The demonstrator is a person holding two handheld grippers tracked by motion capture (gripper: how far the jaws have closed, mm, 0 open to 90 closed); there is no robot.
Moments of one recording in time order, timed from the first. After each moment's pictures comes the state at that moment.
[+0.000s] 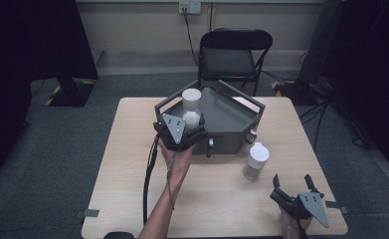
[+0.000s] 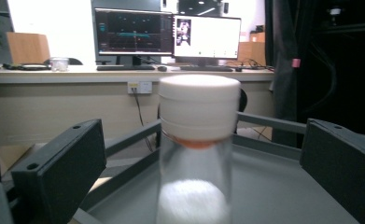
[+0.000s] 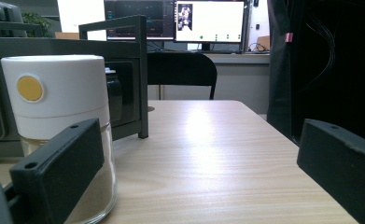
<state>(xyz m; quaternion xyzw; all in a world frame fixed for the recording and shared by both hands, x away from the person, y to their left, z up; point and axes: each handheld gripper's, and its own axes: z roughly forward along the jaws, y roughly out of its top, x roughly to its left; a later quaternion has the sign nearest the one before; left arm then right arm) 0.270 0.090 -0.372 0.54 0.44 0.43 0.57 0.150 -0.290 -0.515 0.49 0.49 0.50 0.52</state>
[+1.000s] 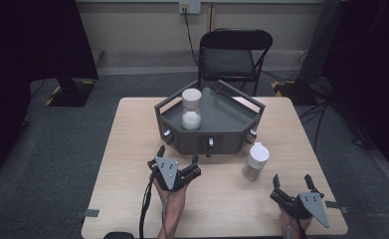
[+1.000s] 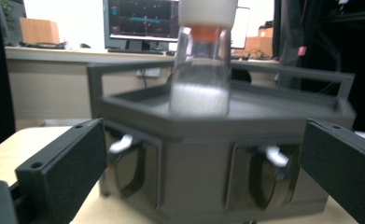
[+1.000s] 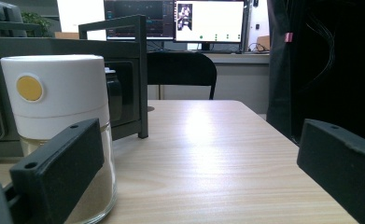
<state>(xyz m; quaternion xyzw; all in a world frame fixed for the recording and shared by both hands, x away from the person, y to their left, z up) 0.195 0.099 -0.445 0.53 0.47 0.43 0.56 0.150 -0.290 -0.515 0.49 0.49 0.50 0.52</state>
